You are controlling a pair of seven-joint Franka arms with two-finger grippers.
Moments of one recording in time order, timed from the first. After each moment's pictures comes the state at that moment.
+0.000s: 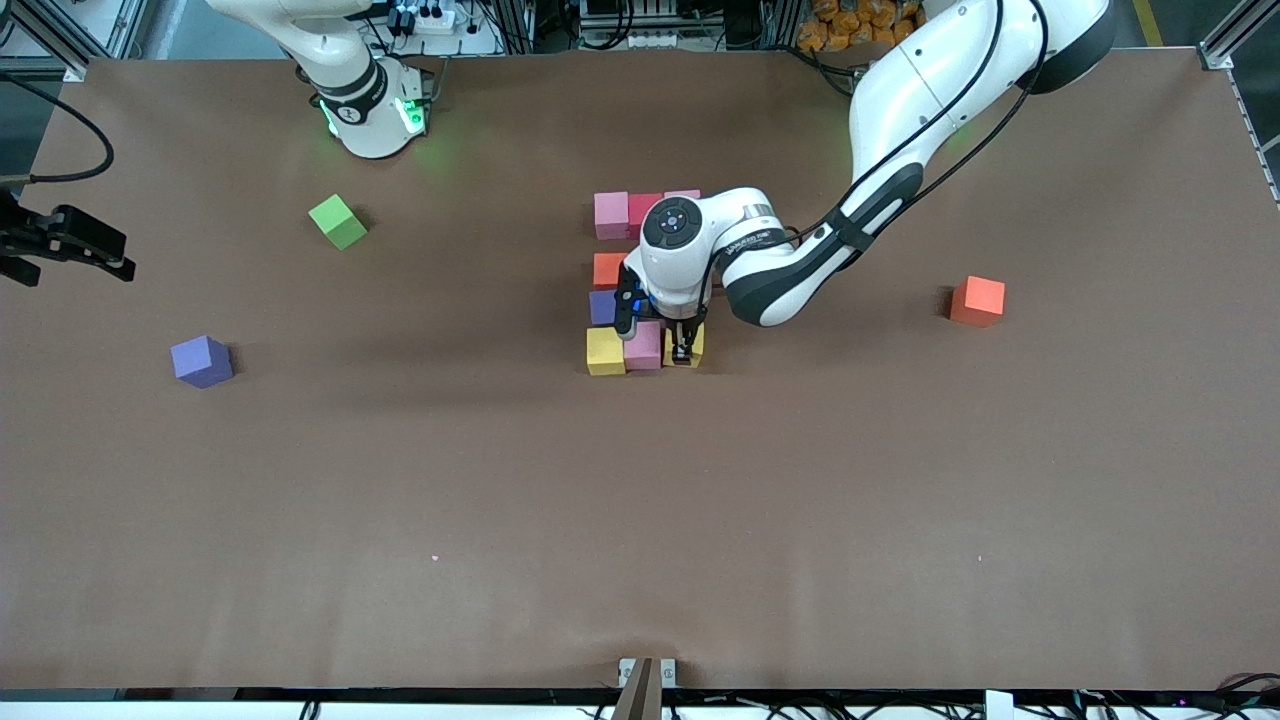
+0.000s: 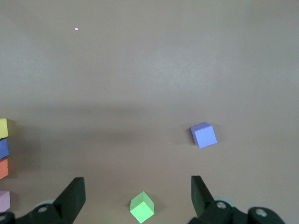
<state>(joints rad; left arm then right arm) -0.20 0.79 -0.71 -1.71 0.72 2.20 0.40 0.04 0.06 -0.09 -1.46 -0.02 1.50 -0.10</state>
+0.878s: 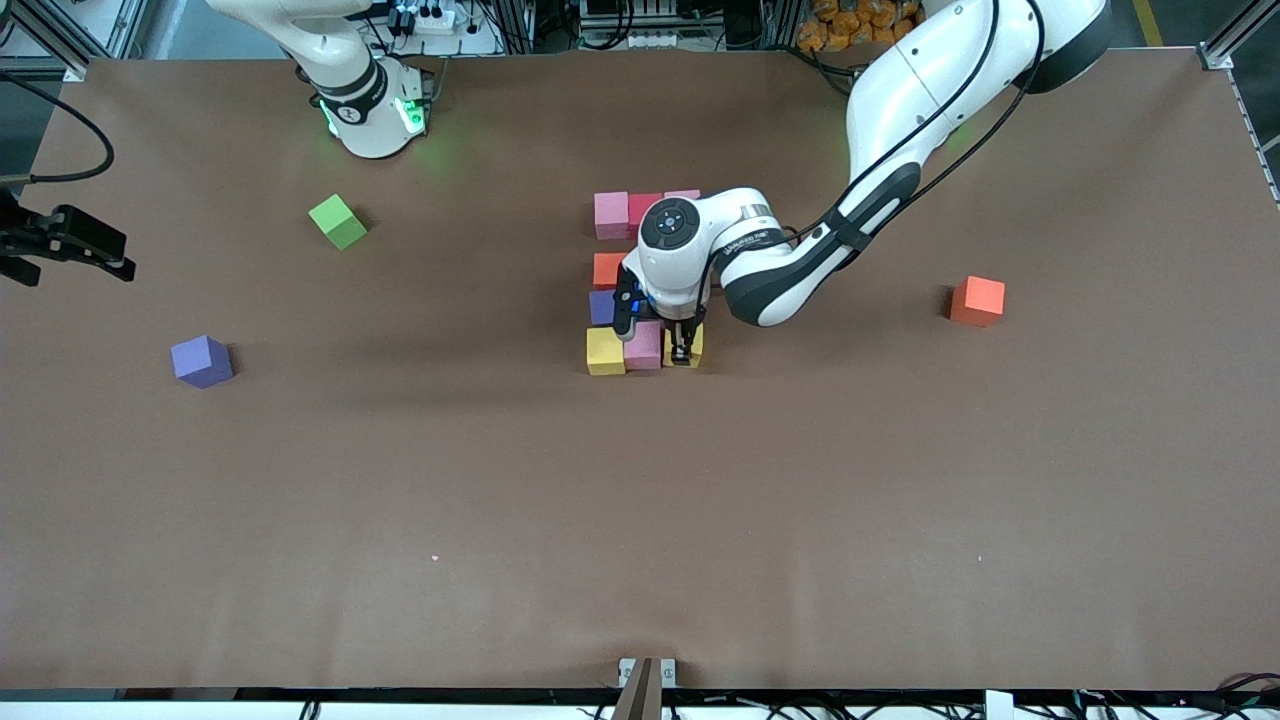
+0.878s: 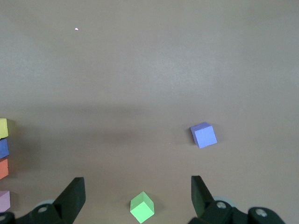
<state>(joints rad) -0.22 0.79 -0.70 -1.70 0.71 2.20 0.40 0.04 0.06 -0.09 -1.46 -0.02 1.50 -0.10</state>
